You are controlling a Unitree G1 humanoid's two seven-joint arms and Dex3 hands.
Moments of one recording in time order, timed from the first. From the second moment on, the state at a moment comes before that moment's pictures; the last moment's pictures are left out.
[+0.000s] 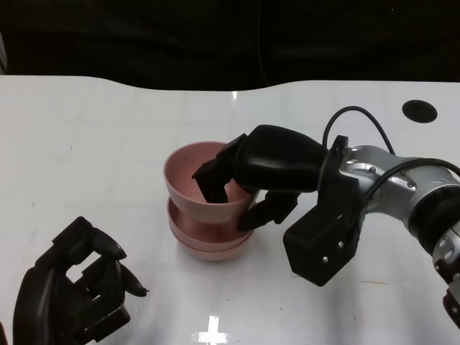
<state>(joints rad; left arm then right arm) 0.29 -0.01 0.12 -0.26 -0.35 0.01 -0.20 -1.02 -0.12 0.59 1.15 -0.76 -0.97 -0.10</state>
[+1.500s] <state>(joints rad) 0.30 -0.02 0.11 -0.29 -0.33 0.03 -0.18 -1.00 -0.08 0.70 1.21 -0.81 -0.93 -0.19</state>
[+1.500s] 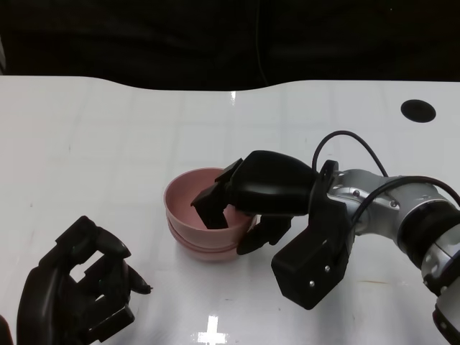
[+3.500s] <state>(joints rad) 0.29 -0.01 0.12 -0.25 -0.33 0.01 -0.20 -0.76 -0.42 0.56 0.82 -0.66 -0.91 -0.11</state>
